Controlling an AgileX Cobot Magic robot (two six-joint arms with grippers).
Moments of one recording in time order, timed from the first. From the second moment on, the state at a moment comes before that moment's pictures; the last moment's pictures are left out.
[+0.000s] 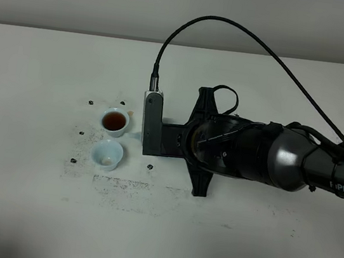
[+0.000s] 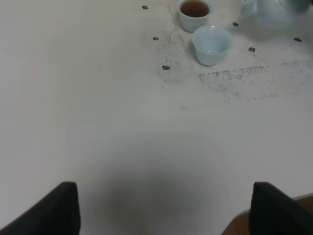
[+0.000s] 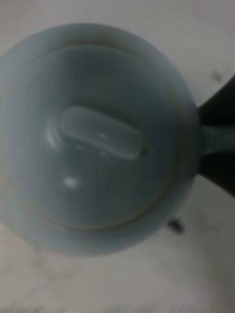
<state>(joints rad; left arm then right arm) -0.03 -0.01 -0.46 -0.17 1.08 0.21 0.73 1.95 -1.20 -0.91 0.47 -0.17</state>
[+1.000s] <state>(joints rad) -0.03 -0.01 -0.46 -0.17 1.08 0.21 0.76 1.95 -1.19 -1.36 0.37 -0.13</state>
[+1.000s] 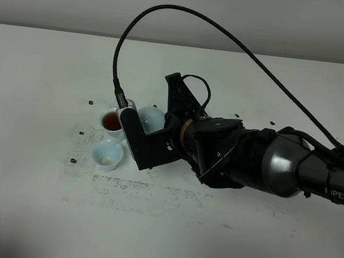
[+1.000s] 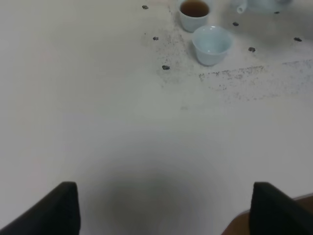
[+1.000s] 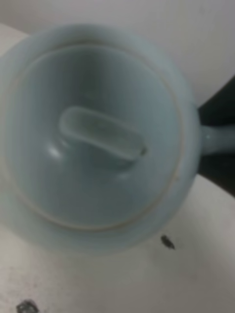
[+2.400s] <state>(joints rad) -0.03 -0.01 -0.46 -0.17 1.08 0.21 0.77 2.02 -1.25 -1.24 0.50 0.06</state>
